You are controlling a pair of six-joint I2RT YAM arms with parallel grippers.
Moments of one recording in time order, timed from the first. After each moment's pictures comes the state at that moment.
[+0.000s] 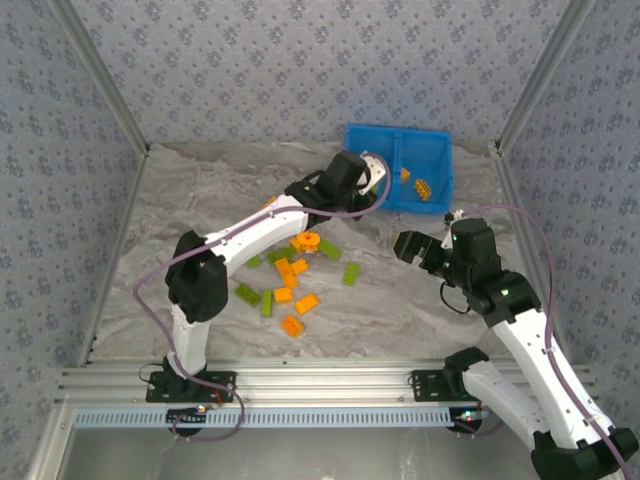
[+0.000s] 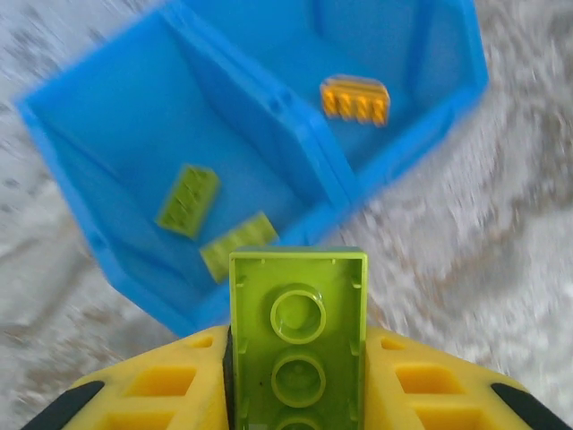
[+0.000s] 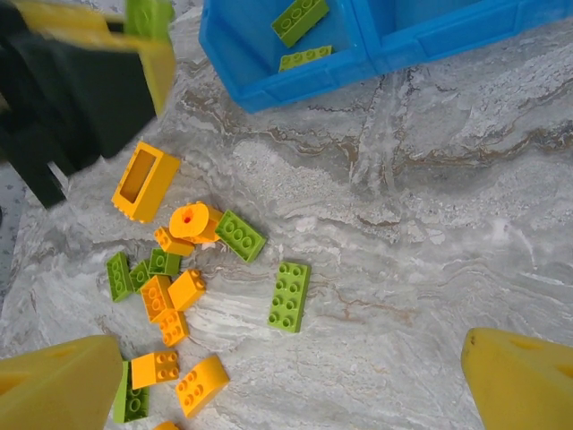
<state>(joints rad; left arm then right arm) -0.84 2.00 1.84 -0.42 -0.14 0.10 0.35 0.76 0.88 -0.77 -0.07 0.65</state>
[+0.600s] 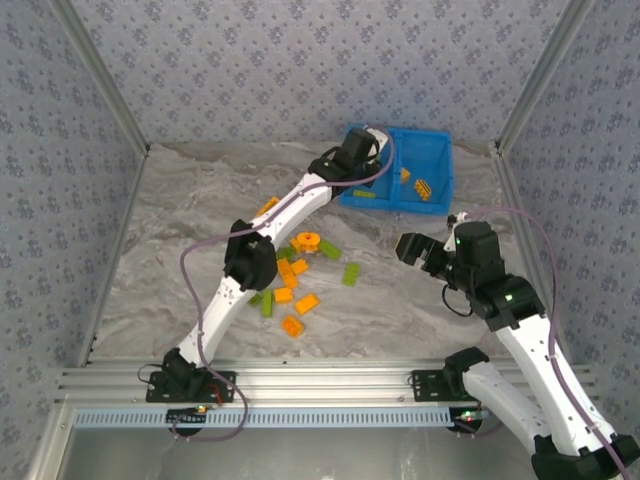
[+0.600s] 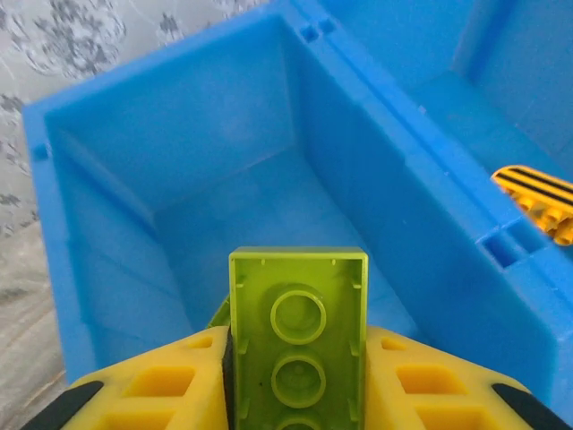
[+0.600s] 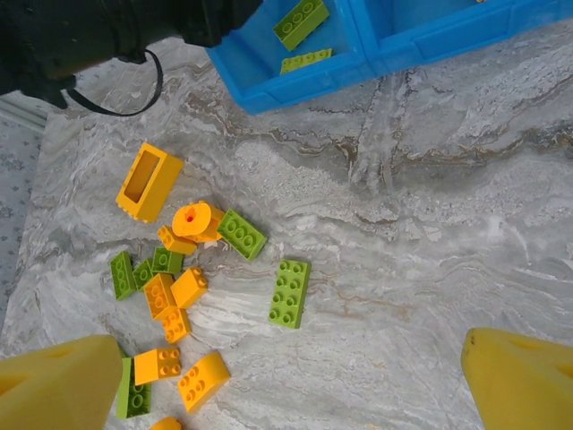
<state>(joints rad) -0.73 2.61 2.59 -0.58 -0.14 0.00 0.35 0.72 0.88 -0.80 -0.07 0.65</state>
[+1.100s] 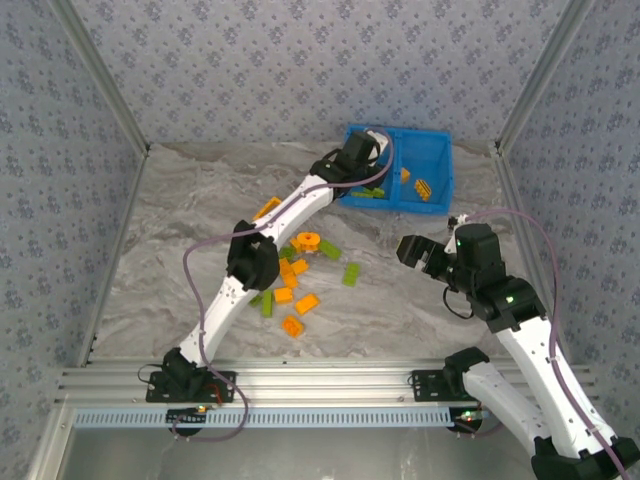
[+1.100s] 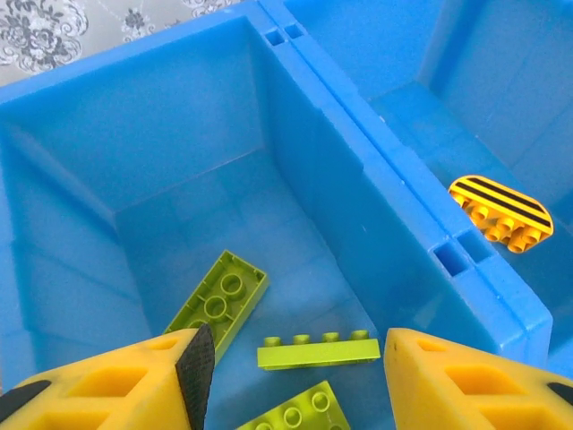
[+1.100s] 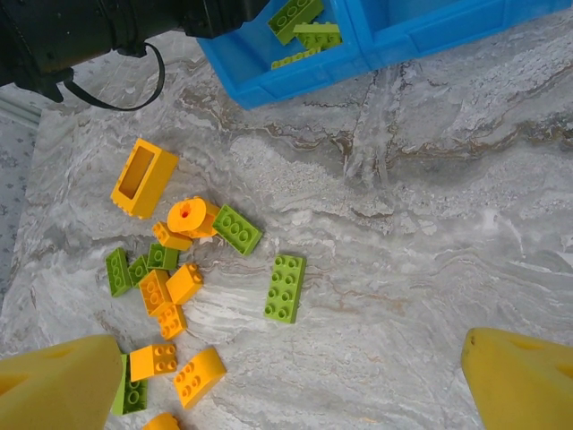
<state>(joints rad) -0.73 2.62 2.62 -0.61 -0.09 -0.06 0.35 0.72 0.87 -0.80 -0.07 0.65</state>
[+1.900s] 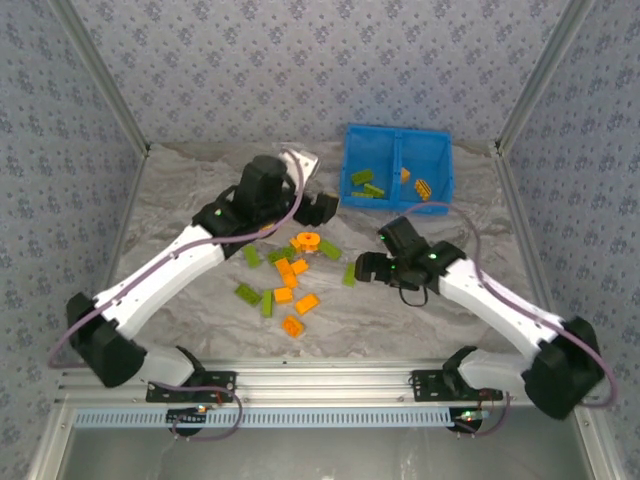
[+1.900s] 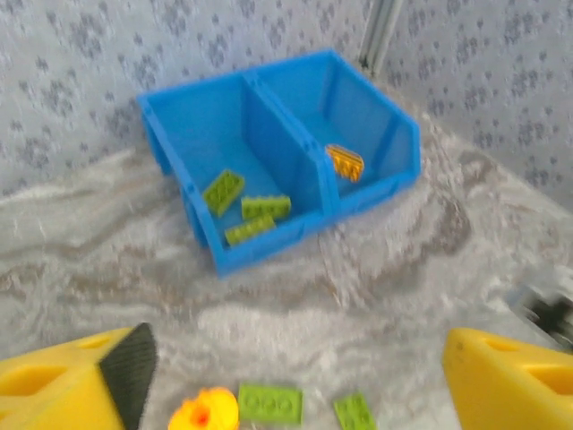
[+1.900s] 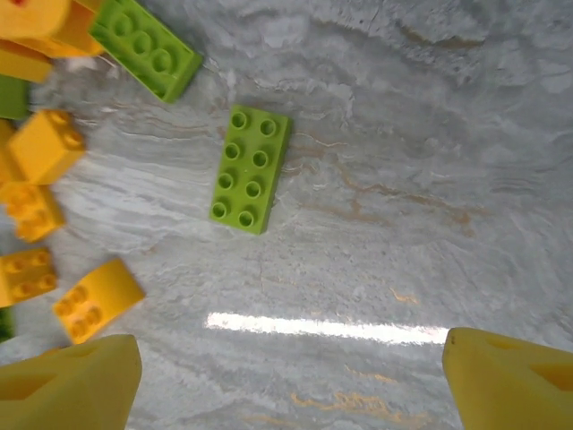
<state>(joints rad) -0.76 1.30 1.26 -0.45 0.01 -0.14 0.66 1.31 0.92 -0.75 0.00 0.73</state>
